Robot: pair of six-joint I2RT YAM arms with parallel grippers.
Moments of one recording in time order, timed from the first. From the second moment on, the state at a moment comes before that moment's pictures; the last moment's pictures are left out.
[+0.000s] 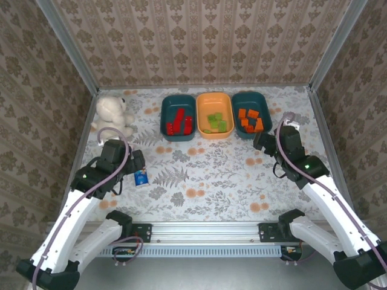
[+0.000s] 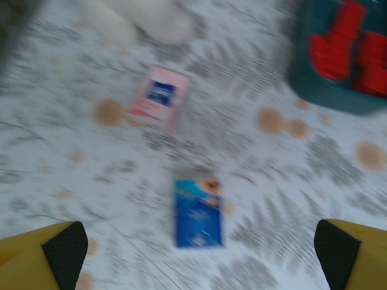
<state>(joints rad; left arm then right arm) -0.45 0.75 0.90 -1.04 -0.38 -0.56 0.31 0.87 0.84 -0.64 0.37 0.54</state>
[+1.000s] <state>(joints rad) -0.01 1.47 0.39 0.67 -0.21 0.01 0.06 1.50 0.38 0.72 0.30 0.07</state>
